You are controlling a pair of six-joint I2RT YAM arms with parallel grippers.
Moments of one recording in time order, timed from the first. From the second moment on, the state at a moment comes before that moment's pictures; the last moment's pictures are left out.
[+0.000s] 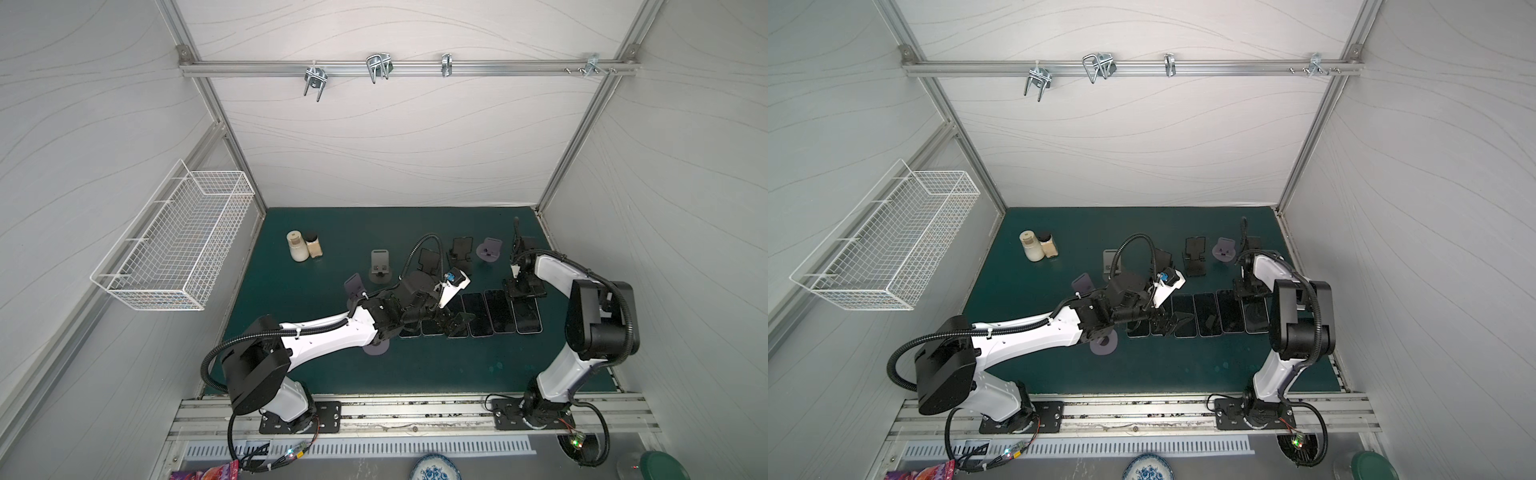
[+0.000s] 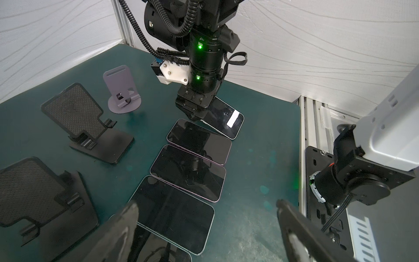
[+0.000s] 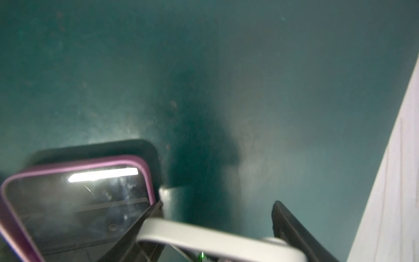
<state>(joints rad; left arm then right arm) -1.00 1.50 0.97 0.12 0.20 -0.04 0.00 1.73 1.09 -0.75 0.21 -0.11</state>
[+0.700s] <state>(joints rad) -1.00 1.56 0.97 0.12 0.16 -0.03 -0.03 1.79 1.12 -0.69 0.16 -0.11</state>
